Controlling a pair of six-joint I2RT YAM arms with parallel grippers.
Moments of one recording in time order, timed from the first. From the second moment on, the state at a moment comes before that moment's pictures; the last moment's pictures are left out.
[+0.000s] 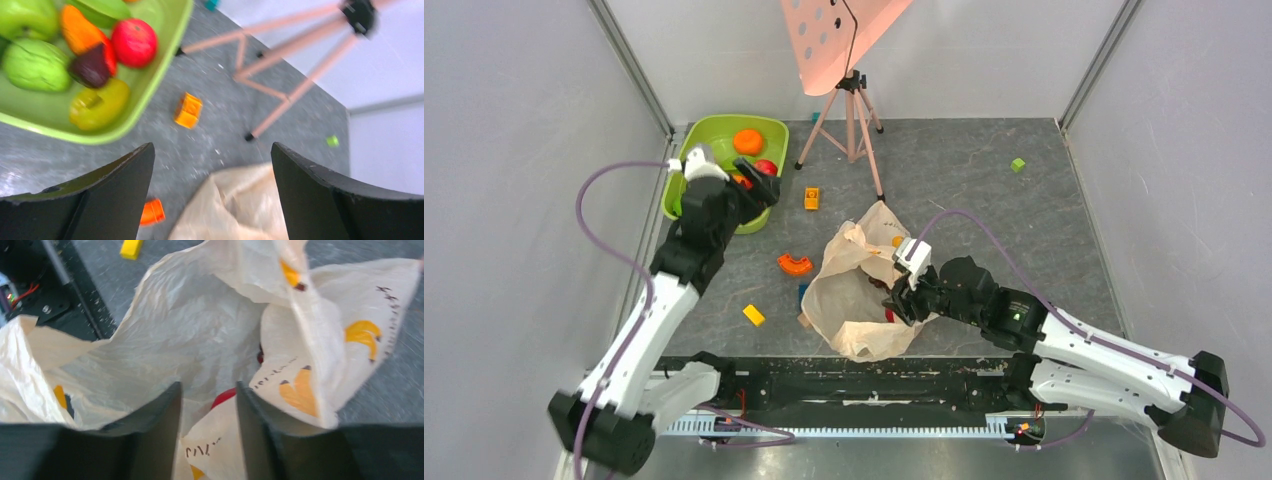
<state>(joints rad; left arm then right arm) -0.28 1.03 0.98 -0.29 -0.18 -0.73 1.02 0.86 0.65 -0.23 -0.02 0.02</state>
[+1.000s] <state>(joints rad) -0.77 0.61 0.60 -0.27 0.15 -0.71 1.02 0.89 0.77 -0.37 0.25 0.16</state>
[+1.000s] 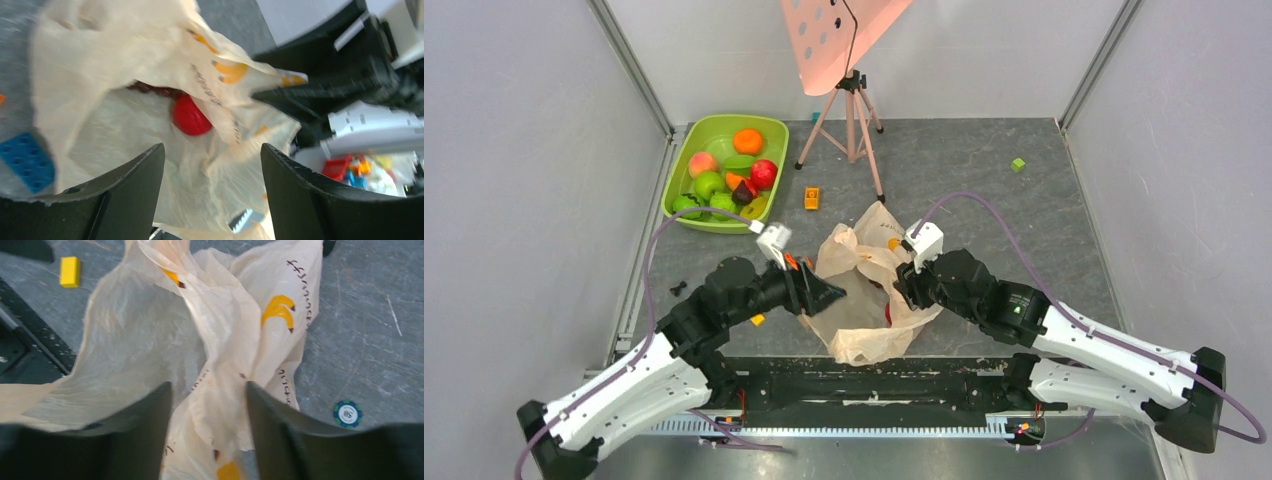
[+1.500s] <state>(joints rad) -1.45 1.02 0.54 -0.04 -0.21 -0.71 1.02 0.81 0.68 -0.30 0.22 0.21</state>
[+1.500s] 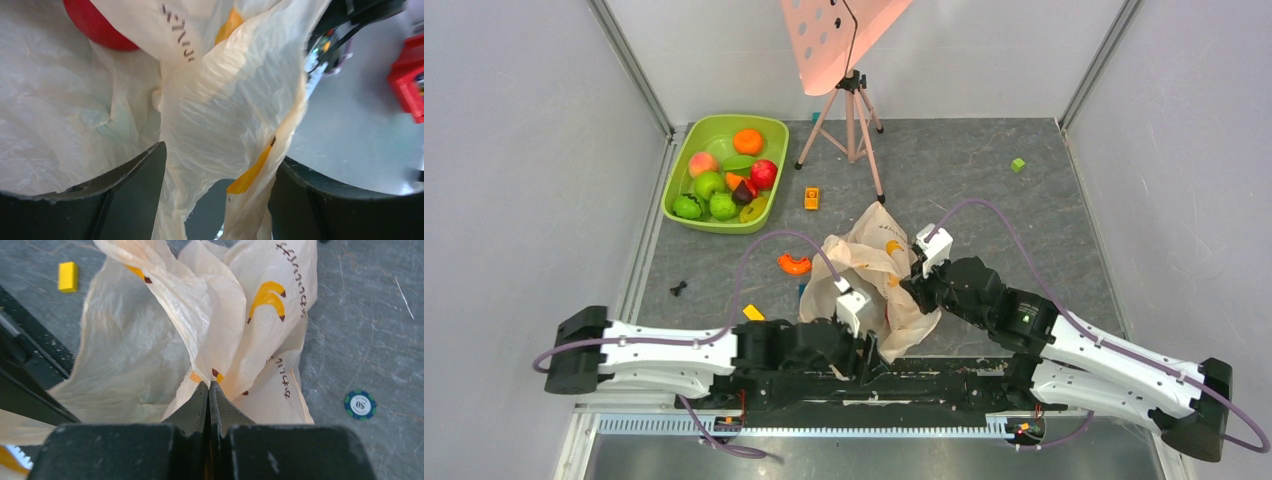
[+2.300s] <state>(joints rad) -1.67 0.92 0.60 0.04 -0.50 -0.67 1.02 0.66 0.55 -0.22 0.07 0.19</state>
